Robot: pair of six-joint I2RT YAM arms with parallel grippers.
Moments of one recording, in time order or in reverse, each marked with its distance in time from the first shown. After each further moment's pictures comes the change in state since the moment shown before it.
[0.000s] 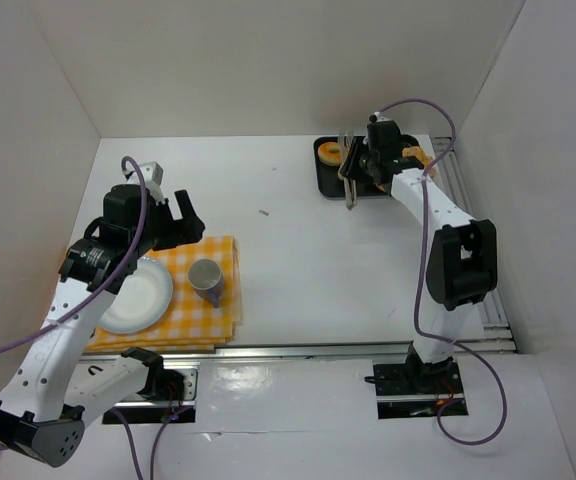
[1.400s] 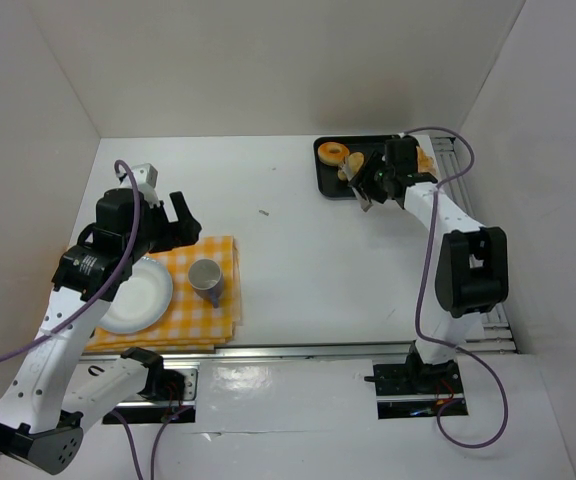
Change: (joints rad) left arm 0.000 -0.043 0.000 -0.010 -0.011 0.004; right arm -0.108 -0.061 -0.187 0.039 -0.102 0.216
